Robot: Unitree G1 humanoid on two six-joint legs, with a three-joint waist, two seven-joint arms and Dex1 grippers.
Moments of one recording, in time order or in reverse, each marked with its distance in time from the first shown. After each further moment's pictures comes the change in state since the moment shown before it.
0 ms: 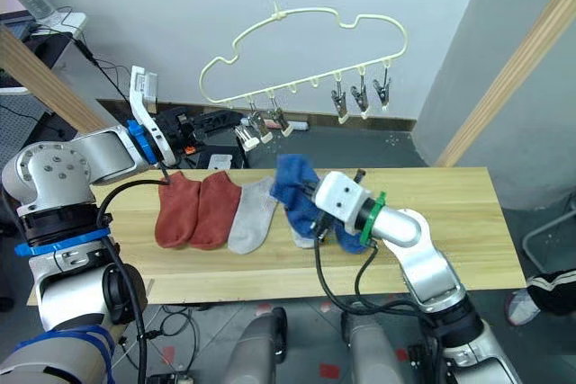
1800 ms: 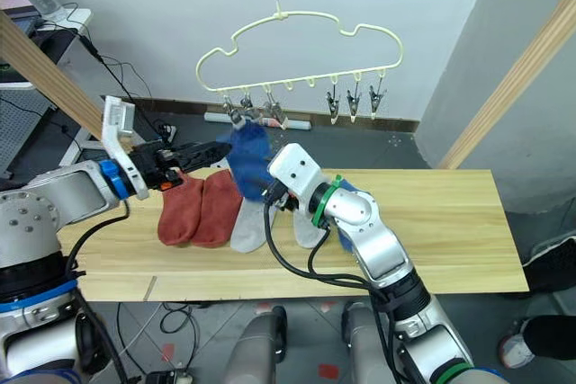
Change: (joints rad) left arm 0.316 0.160 -0.033 -0.334 -0.086 -0.100 0.012; right arm -0.158 0.241 0.043 0.199 0.040 0.124 -0.085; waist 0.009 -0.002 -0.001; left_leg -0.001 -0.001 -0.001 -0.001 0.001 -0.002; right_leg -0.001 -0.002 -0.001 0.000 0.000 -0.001
